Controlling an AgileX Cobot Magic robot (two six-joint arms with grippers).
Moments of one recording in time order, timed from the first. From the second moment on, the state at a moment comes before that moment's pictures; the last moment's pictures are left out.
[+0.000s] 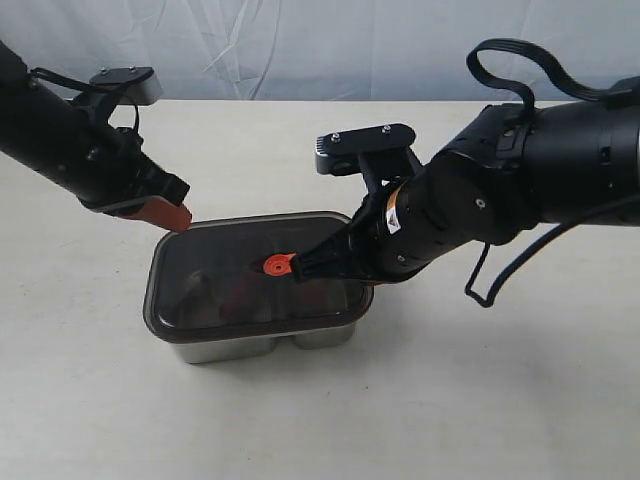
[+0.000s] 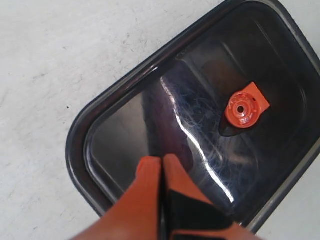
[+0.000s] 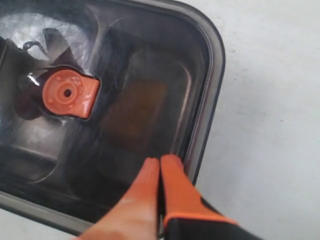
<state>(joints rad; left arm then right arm) -0.21 1.66 -1.07 -0.66 0.85 0.67 0.88 1.65 -0.94 -0.10 0.45 0.40</state>
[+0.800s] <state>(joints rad) -0.24 1.79 -1.07 -0.54 0.90 0.49 0.88 1.74 -0.95 0.02 0.41 0.29</state>
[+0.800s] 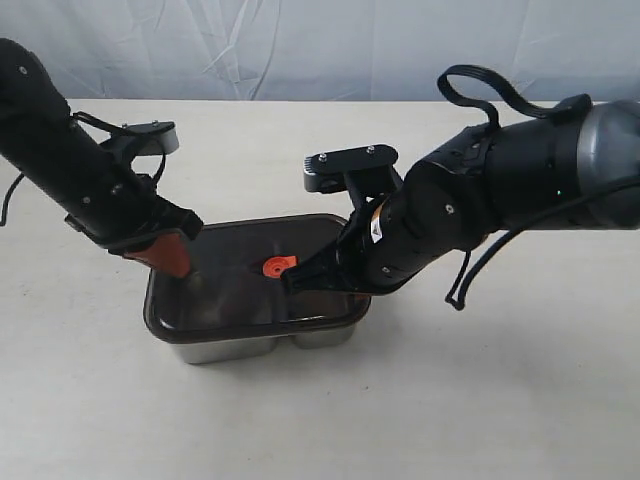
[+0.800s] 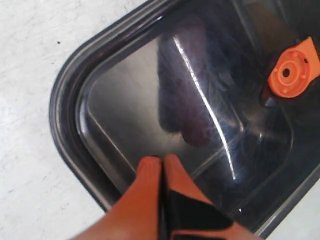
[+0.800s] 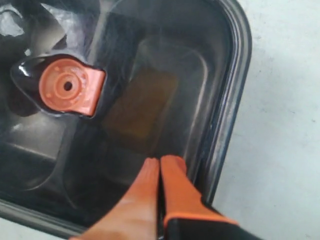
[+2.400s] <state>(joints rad) -0.24 0.32 -0.64 -0.57 0.78 0.58 0.69 1.00 -0.78 0.02 0.55 0.29</state>
